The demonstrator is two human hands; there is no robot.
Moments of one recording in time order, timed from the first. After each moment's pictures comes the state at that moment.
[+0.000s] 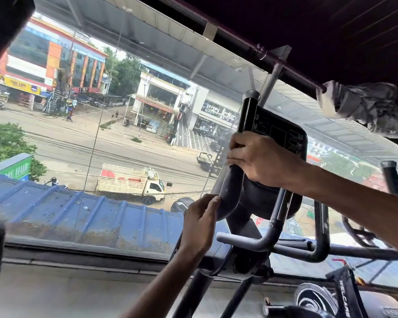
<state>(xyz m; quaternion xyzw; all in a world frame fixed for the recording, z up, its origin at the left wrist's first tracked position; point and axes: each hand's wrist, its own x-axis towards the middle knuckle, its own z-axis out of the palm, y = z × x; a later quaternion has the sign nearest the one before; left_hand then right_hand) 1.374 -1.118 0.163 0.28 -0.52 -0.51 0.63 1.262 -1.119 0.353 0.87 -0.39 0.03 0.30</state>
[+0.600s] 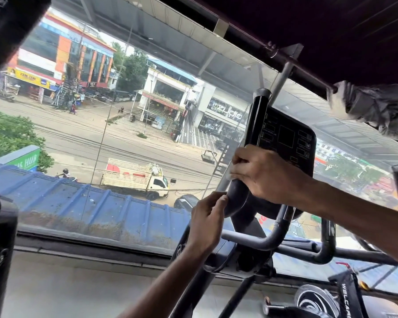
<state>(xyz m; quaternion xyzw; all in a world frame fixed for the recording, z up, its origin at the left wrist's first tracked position) 1.376 -1.115 0.162 0.28 -0.52 -0.51 0.62 1.264 -1.109 0.325 0.88 -0.36 0.01 0.30</state>
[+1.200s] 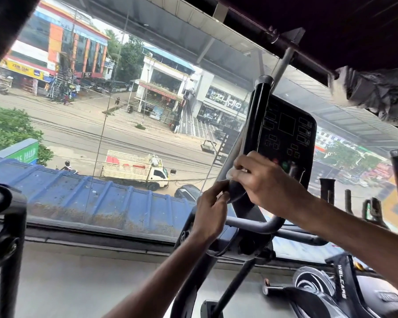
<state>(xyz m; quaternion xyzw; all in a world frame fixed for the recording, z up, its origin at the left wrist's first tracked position) 1.379 -1.114 0.151 0.26 -0.55 -0.51 0.62 1.261 -1.086 0.283 0.84 -0.37 0.03 0.39</state>
